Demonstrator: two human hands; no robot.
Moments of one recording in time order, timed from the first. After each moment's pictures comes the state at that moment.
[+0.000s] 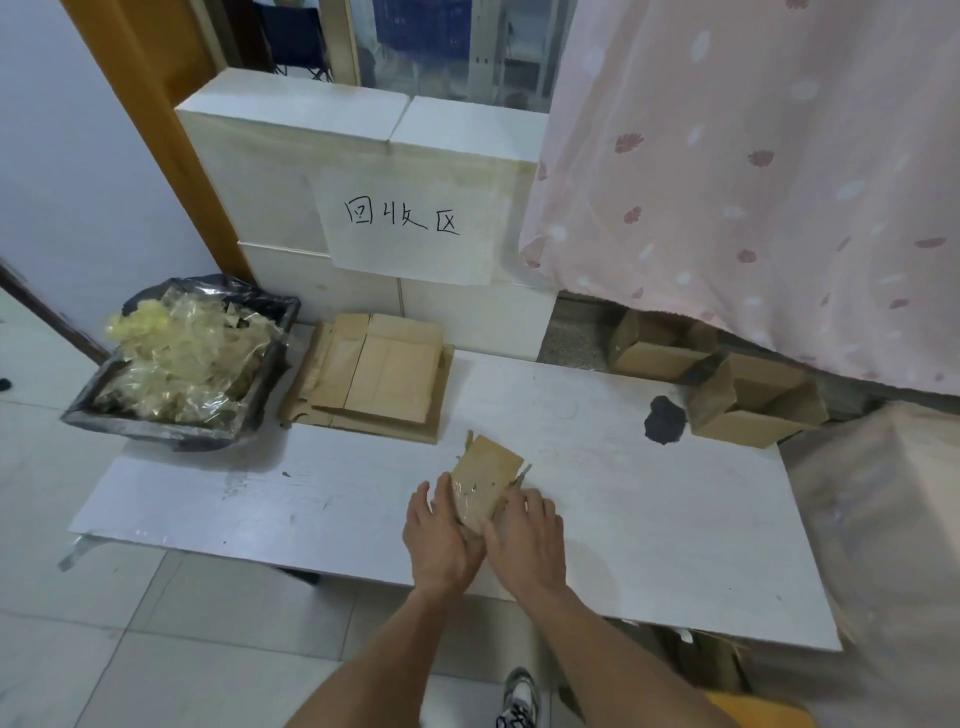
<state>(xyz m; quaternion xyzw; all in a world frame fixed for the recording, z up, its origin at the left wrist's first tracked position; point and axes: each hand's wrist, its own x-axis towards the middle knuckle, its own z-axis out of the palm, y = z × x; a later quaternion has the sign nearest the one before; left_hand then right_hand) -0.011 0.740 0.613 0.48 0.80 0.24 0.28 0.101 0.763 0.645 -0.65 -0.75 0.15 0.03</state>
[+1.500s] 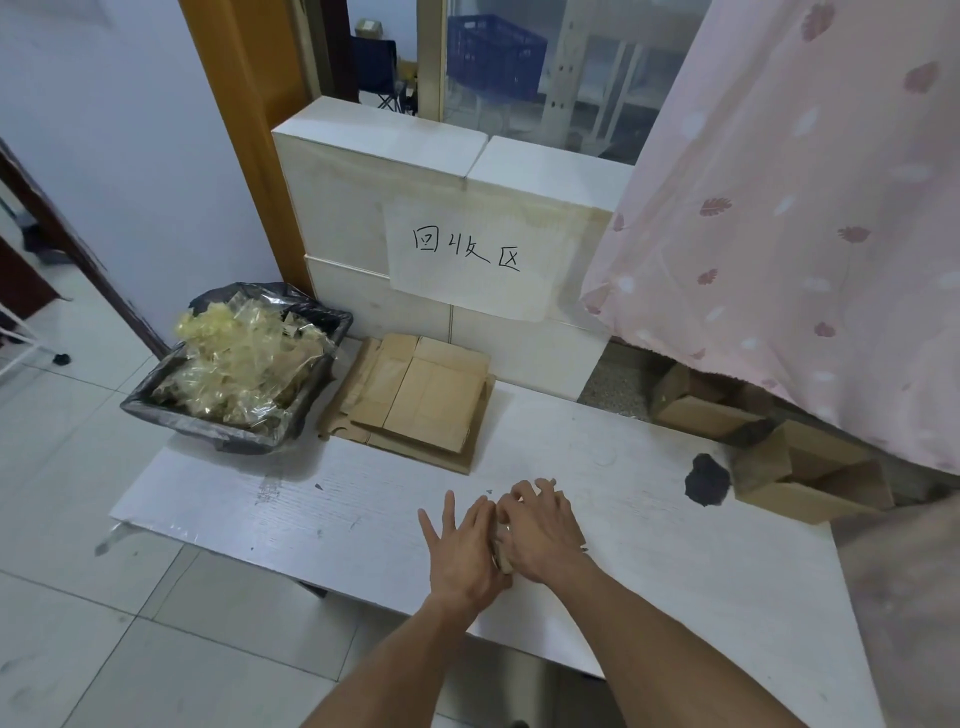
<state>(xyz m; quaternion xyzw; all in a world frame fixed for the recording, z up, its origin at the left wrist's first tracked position) -0.036 0.769 0.617 0.59 0.77 0.04 0.24 0.067 0.832 0.683 -0.47 -0.86 0.13 -0.14</state>
